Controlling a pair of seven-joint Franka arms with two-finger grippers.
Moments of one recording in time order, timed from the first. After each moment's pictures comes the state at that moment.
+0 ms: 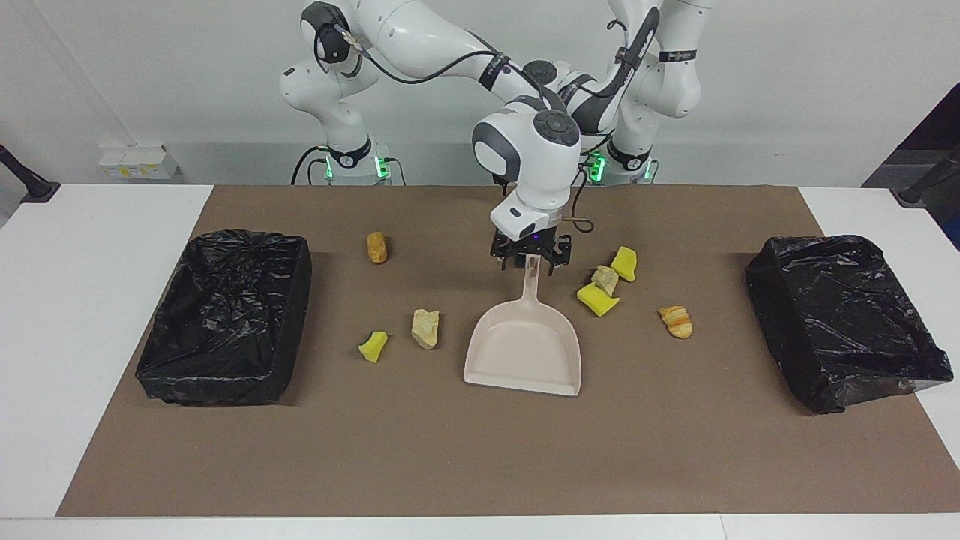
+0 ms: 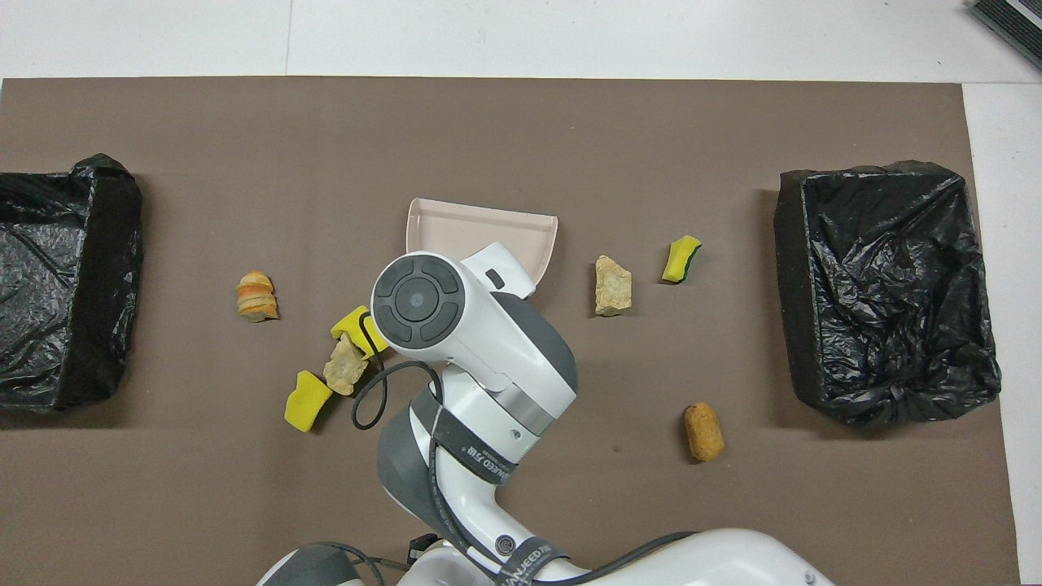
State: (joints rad) left arm -0.94 -0.26 -0.09 -2.63 -0.14 2.41 -0.73; right arm 0.61 0.50 0.14 -1.47 -0.12 1.97 0.93
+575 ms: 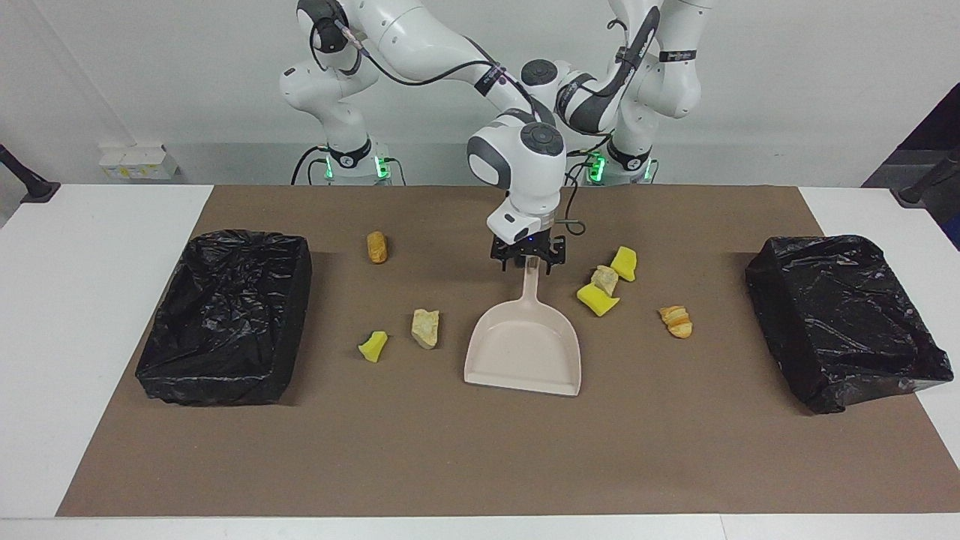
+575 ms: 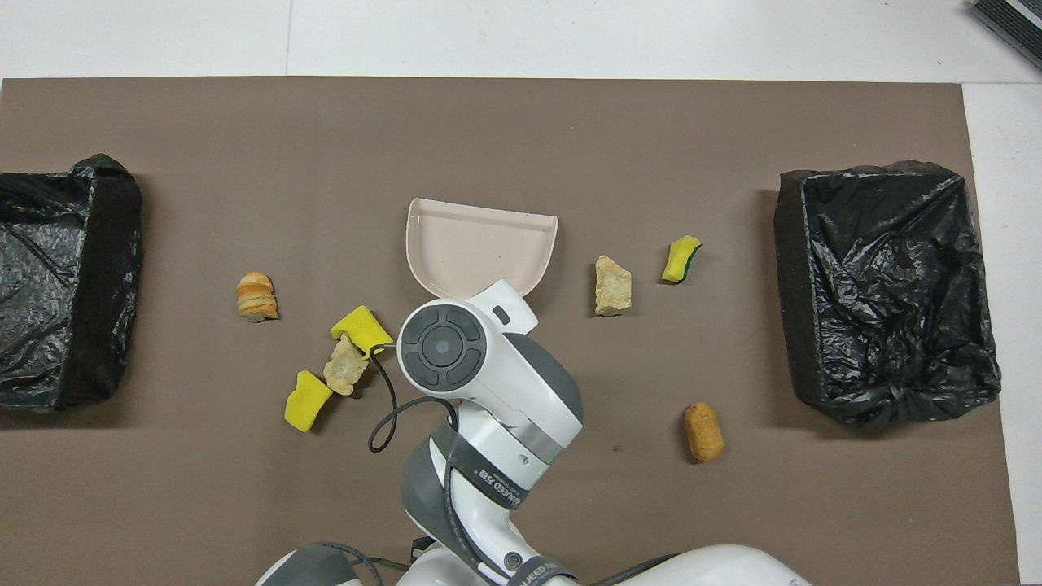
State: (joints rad) left arm -0.93 -0.26 -0.09 -2.63 -0.14 2.40 -0.73; right arm 0.62 0.44 0.15 -1.66 -0.10 2.14 0.93
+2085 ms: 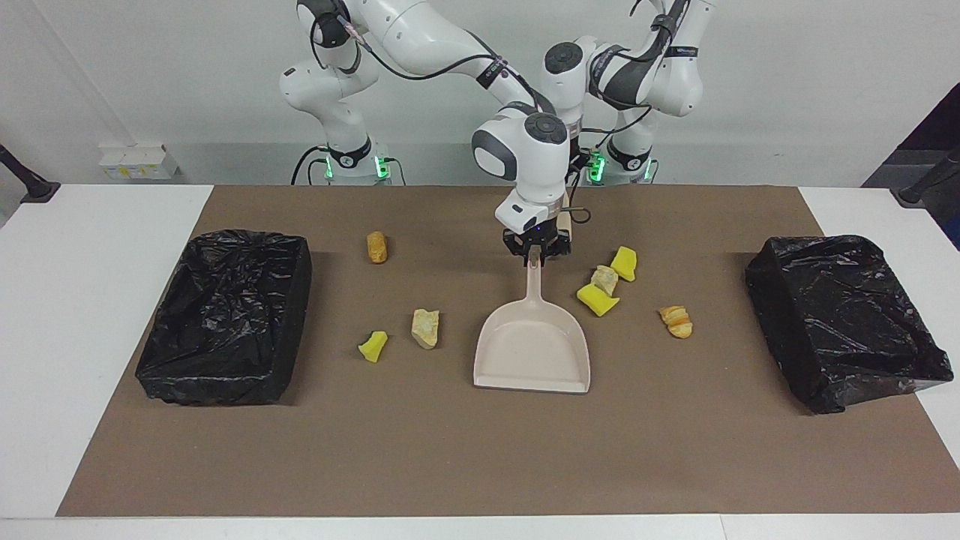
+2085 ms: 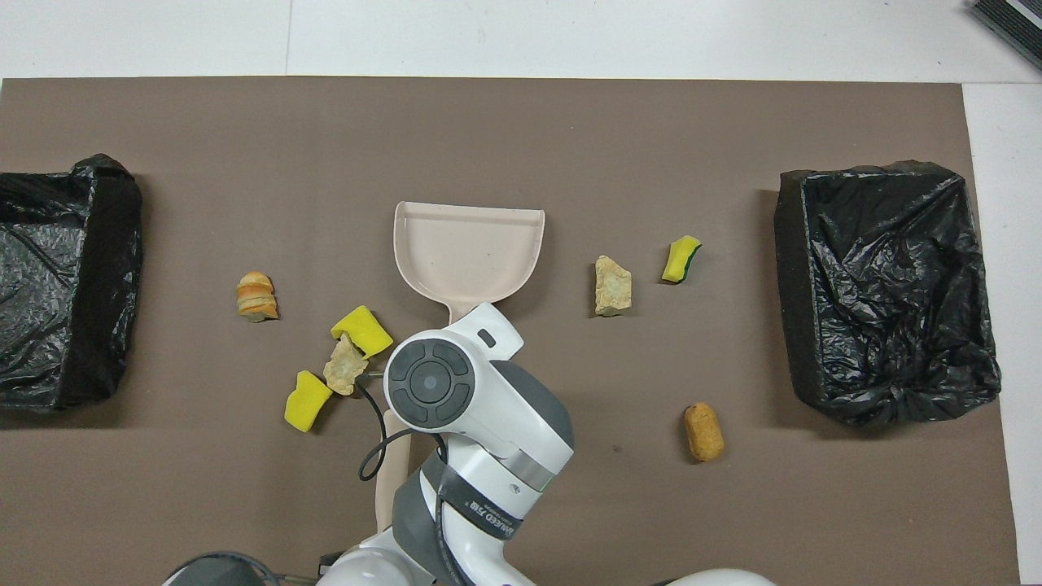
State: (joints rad) left arm -0.77 -0.50 -0.09 -2.65 -0.02 1.99 -0.73; right arm 0.63 0.41 0.19 -1.71 -0.10 2.18 0.89
